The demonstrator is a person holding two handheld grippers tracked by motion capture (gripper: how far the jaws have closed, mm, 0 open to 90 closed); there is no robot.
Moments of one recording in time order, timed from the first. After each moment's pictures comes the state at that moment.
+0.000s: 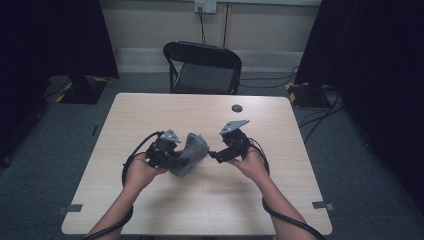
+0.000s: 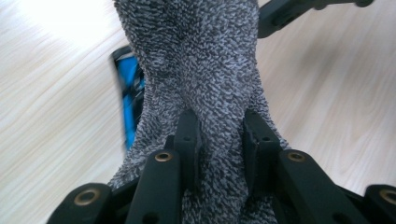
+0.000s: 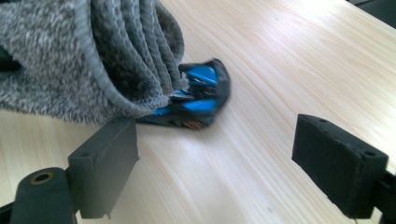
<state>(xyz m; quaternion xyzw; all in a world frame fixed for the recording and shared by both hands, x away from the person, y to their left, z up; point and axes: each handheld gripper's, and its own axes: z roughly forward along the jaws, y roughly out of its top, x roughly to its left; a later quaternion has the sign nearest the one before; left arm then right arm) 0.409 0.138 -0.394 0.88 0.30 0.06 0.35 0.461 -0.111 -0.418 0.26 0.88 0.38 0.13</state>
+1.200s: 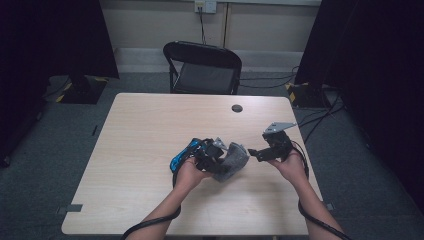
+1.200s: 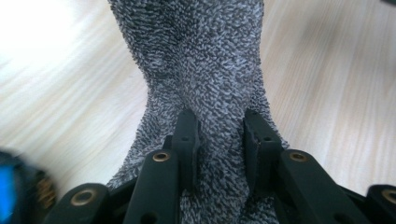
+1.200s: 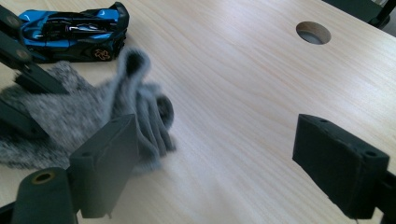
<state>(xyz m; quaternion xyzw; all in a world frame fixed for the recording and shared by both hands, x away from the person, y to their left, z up) 0.431 0.015 -0.450 0.91 0.25 0.02 0.34 0.455 -0.229 -0.418 0.33 0.85 0.36 0.17</state>
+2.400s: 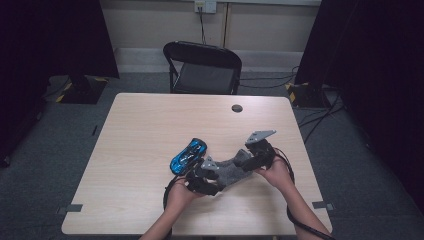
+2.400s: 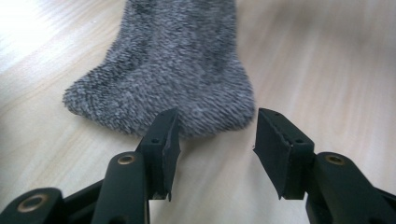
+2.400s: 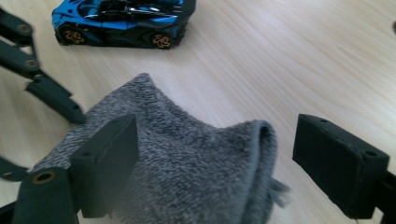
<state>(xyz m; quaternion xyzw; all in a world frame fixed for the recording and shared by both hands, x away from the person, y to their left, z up) 0.382 0.045 -0.477 0.88 0.27 0.03 0.38 0.445 -0.183 -0.442 0.28 0.88 0.36 0.12</state>
